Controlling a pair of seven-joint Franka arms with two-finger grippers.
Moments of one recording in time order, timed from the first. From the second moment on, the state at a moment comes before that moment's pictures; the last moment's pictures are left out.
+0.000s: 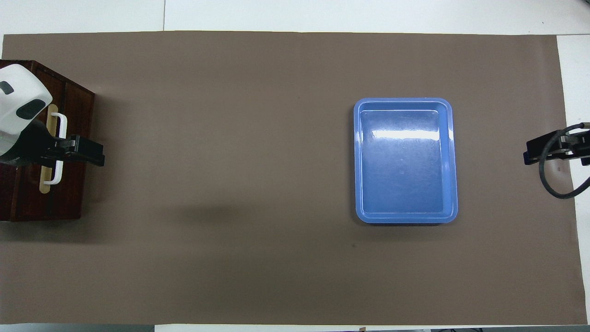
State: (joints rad) left arm -0.06 -0.03 -0.06 -1.71 -0.02 1.57 -0.05; right arm -0.10 -0.02 0.06 -1.58 -0.03 1.44 0.01
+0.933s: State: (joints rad) left arm -0.06 -0.03 -0.05 -1.83 0.17 1.75 -0.05; right arm -0.10 -0.02 0.06 -1.58 -0.03 1.44 0.01
